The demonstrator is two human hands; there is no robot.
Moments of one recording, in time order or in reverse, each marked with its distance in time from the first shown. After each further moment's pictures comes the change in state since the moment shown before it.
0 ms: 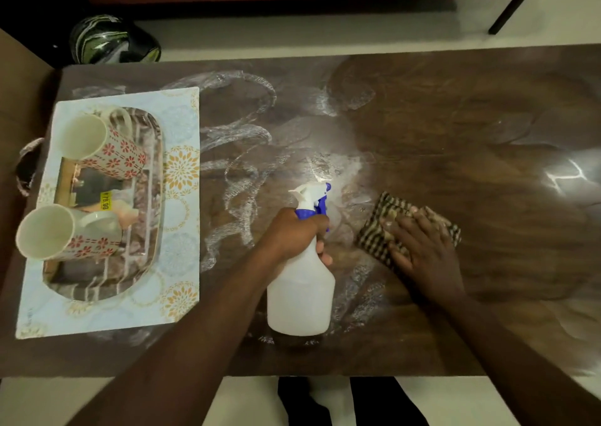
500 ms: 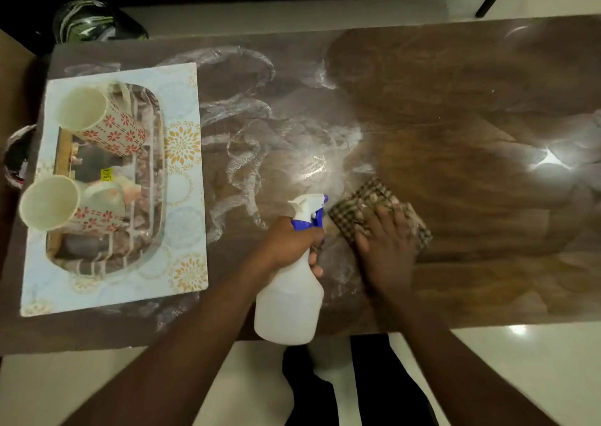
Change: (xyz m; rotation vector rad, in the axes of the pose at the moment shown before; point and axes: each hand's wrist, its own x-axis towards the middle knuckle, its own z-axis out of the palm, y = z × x) left_hand -0.033 -0.050 -0.017 0.128 -0.062 -0.026; right_hand -0.025 -0.107 0.016 0.061 0.117 0.344
